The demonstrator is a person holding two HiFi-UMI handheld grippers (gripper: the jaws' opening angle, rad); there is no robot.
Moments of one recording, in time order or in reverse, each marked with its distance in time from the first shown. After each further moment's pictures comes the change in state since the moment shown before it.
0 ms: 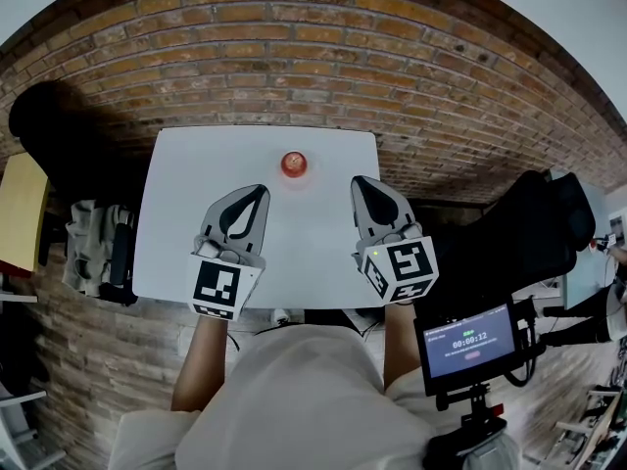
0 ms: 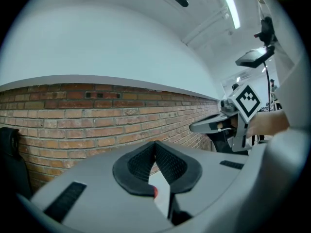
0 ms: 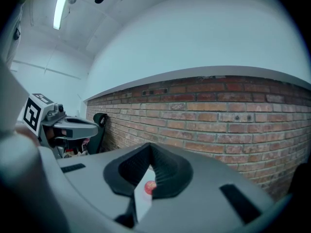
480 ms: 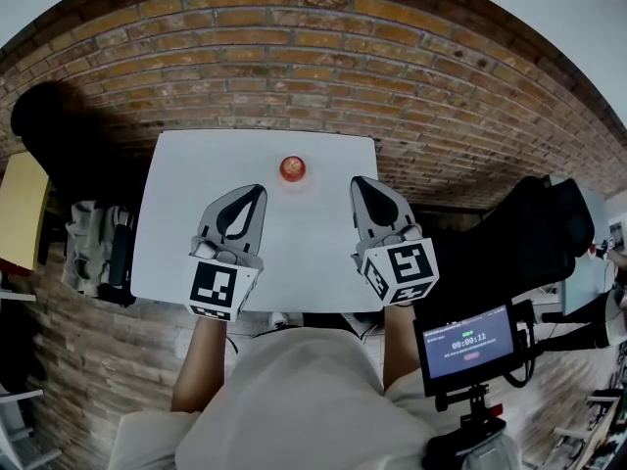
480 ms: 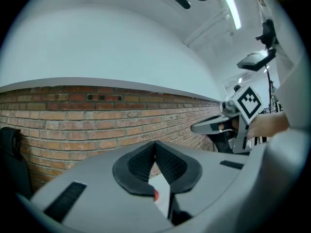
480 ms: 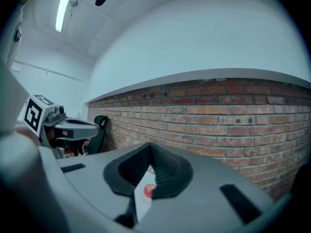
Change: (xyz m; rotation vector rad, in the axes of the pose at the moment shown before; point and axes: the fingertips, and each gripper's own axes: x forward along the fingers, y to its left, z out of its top) left arm 0.001 0.001 0.008 -0.004 -0.017 0.022; right arm -0.001 -0.005 0.009 0.001 -0.030 0.013
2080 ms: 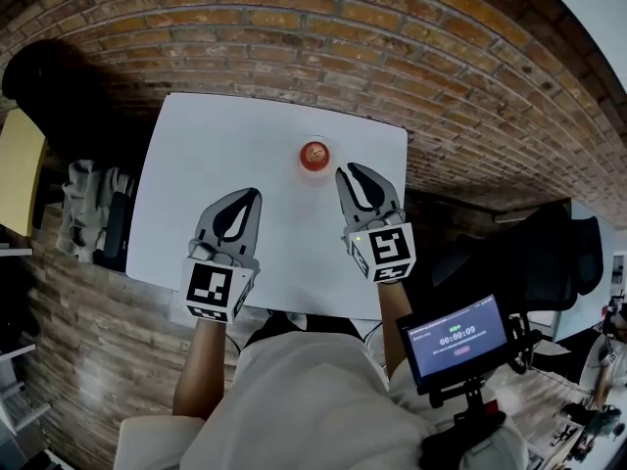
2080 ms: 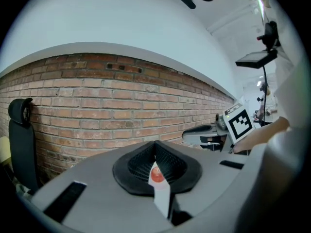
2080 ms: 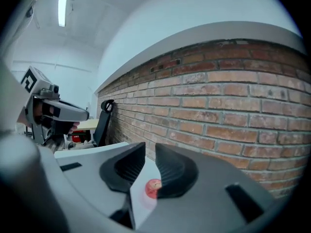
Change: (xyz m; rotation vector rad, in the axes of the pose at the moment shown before) left arm 0.018 0.057 -0.099 -0.172 0.194 0.104; right arm 0.124 0.013 -0.099 -0.043 0.109 0.143
